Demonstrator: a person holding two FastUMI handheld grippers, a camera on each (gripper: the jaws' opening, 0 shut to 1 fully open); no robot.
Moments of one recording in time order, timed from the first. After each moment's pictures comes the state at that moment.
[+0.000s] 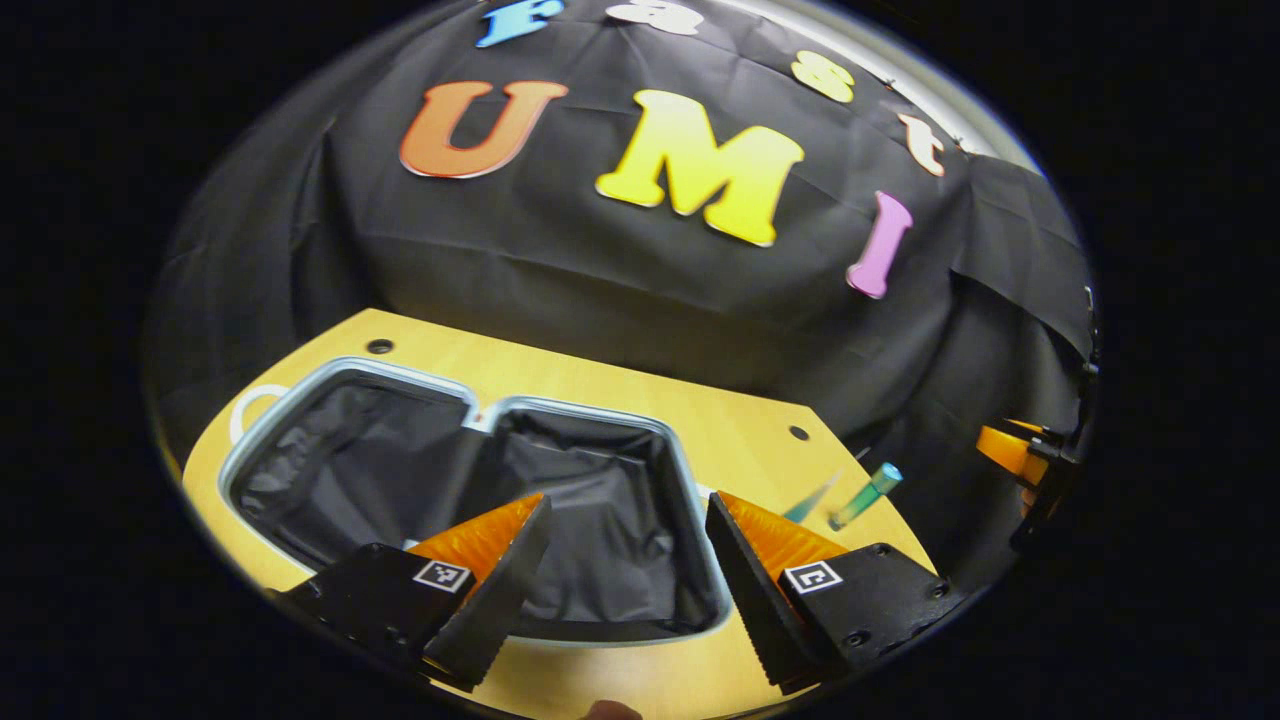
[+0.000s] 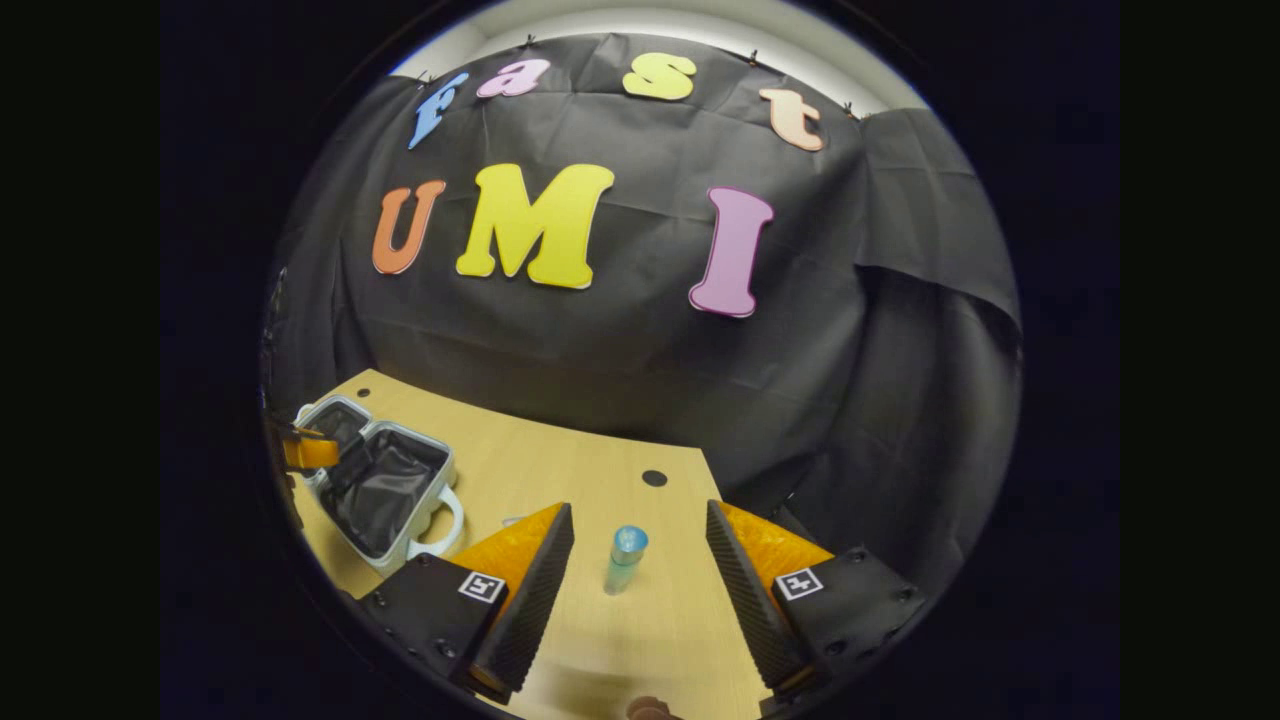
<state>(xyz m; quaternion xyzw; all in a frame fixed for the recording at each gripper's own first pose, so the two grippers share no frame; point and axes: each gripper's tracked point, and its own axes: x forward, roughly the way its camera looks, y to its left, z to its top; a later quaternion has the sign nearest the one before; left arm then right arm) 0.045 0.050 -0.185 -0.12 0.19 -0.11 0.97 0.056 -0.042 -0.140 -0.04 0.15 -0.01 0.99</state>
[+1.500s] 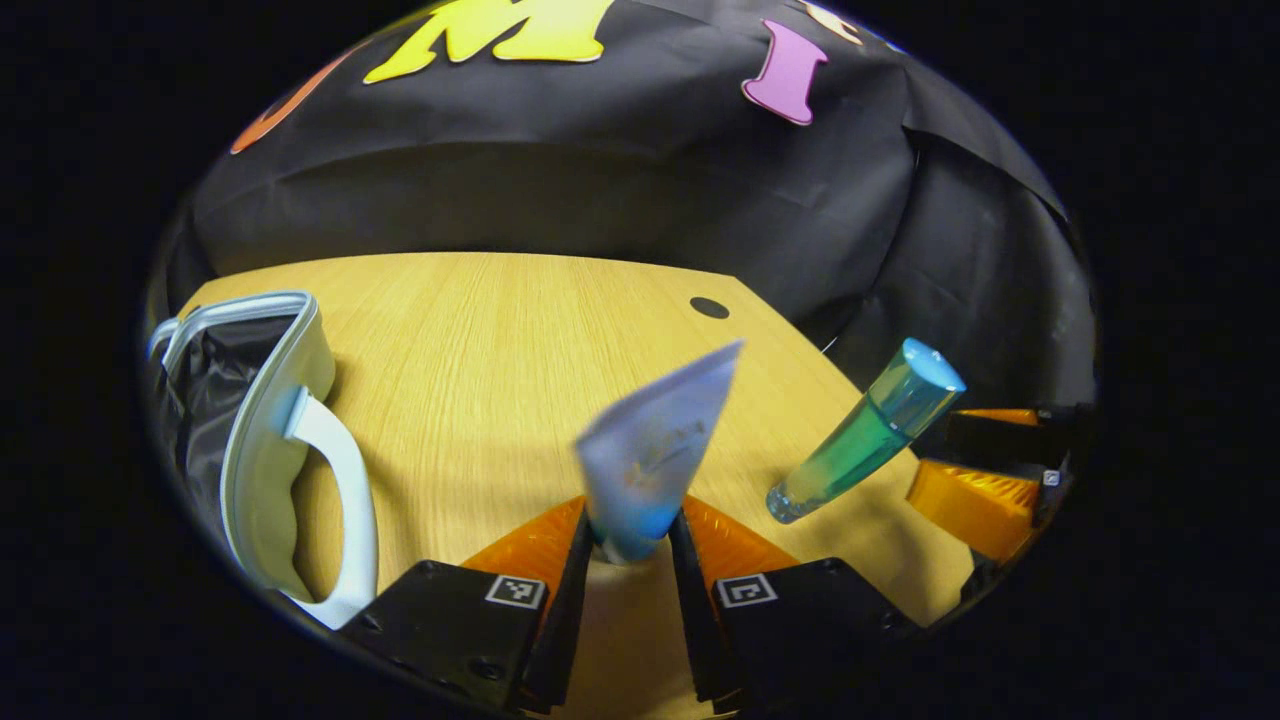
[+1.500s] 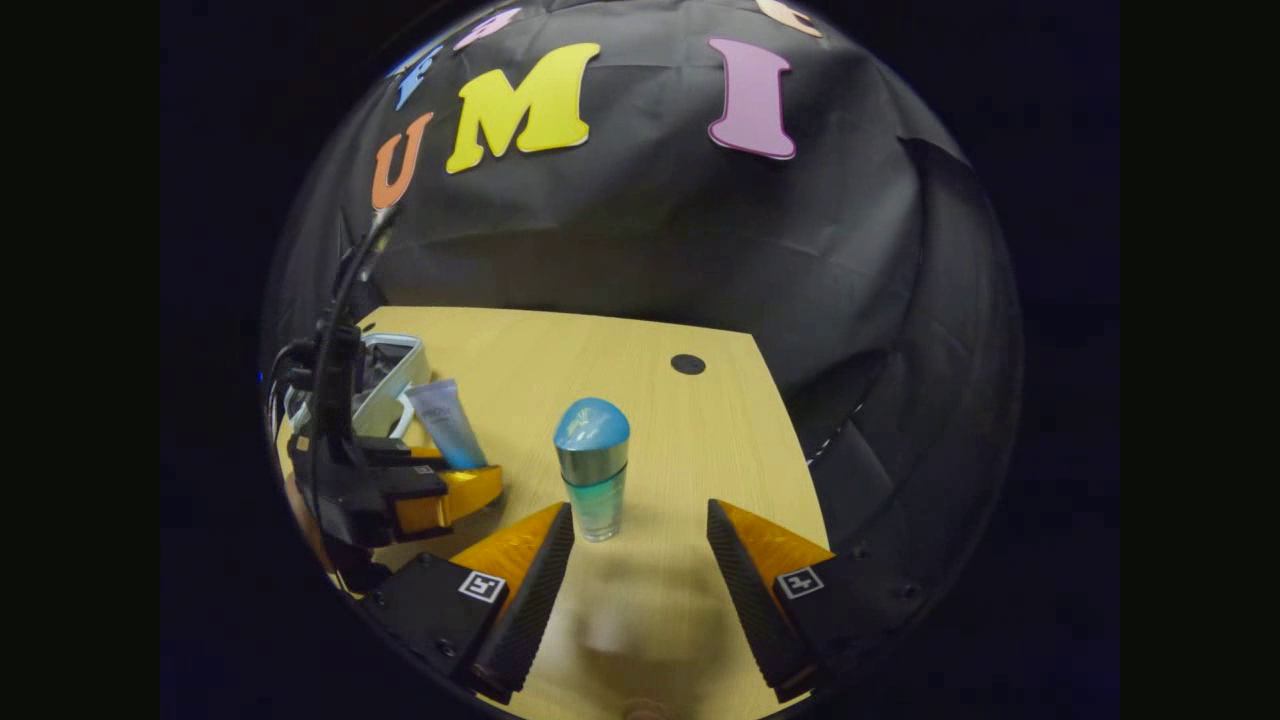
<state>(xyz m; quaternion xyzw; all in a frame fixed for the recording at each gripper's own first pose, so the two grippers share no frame) 0.149 -0.176 -0.329 -0.08 0.30 -0.19 0.93 0.132 -0.070 -0.312 -0.01 0.29 0.06 0.96</state>
